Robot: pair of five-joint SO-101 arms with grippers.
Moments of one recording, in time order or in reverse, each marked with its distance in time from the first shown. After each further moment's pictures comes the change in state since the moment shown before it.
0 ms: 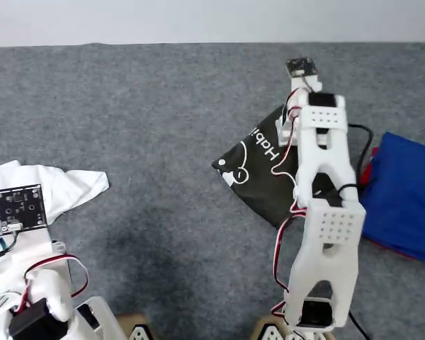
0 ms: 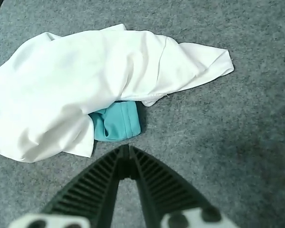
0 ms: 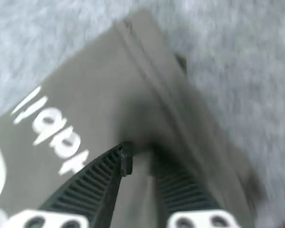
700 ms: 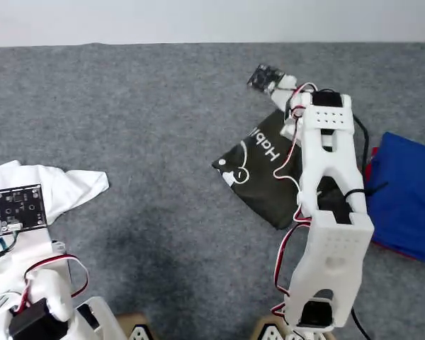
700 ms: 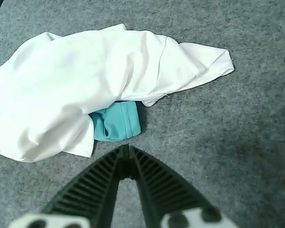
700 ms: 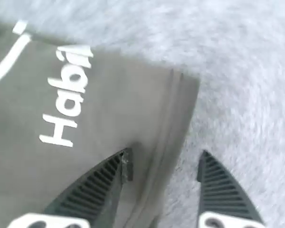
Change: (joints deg) left arm 0.0 0.0 0.0 0.0 0.0; right arm 0.0 -12.8 9.5 -4.6 45.9
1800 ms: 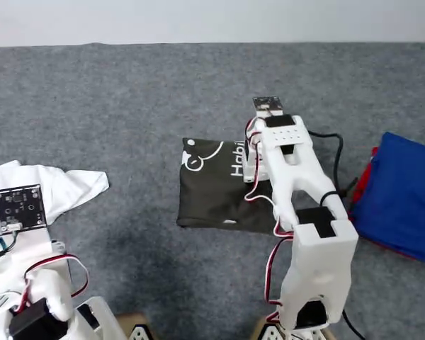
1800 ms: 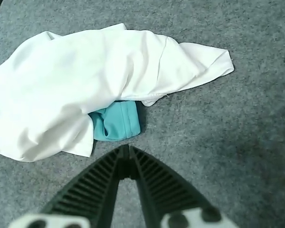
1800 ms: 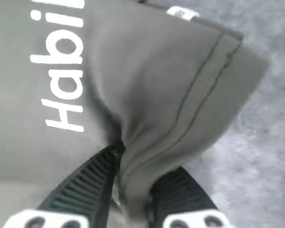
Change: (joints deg) left arm 0.0 0.0 0.0 0.0 0.4; right arm -10.8 -6.2 20.0 12.8 -59.2
